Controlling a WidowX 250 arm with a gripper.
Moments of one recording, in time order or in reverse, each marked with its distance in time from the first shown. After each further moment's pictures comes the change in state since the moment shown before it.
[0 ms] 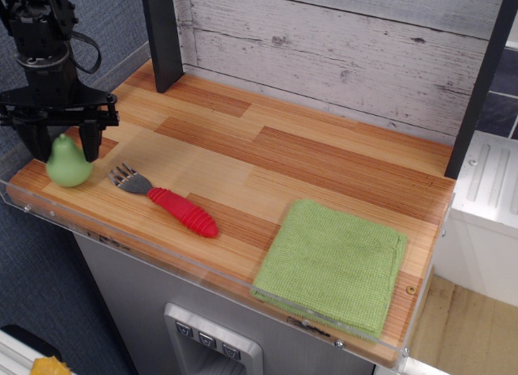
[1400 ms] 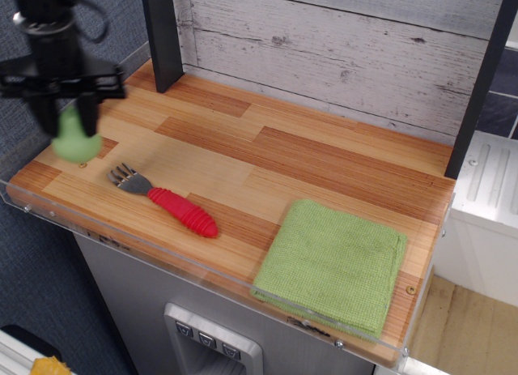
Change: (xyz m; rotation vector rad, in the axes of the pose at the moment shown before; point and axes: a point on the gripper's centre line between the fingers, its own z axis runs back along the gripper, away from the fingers) arm -0.005 -0.020 0.043 0.005 -0.059 -0.005
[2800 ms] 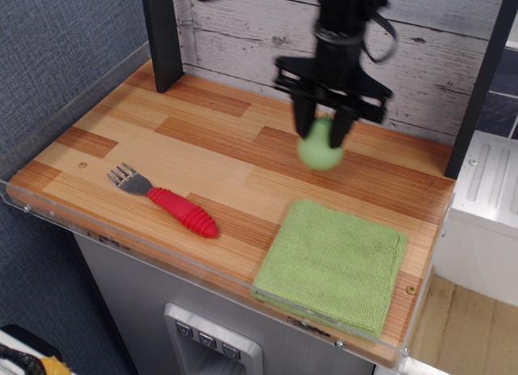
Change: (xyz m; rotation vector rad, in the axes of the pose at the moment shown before) arm -0.021 -0.233 0.004 -0.118 0.007 -0.582
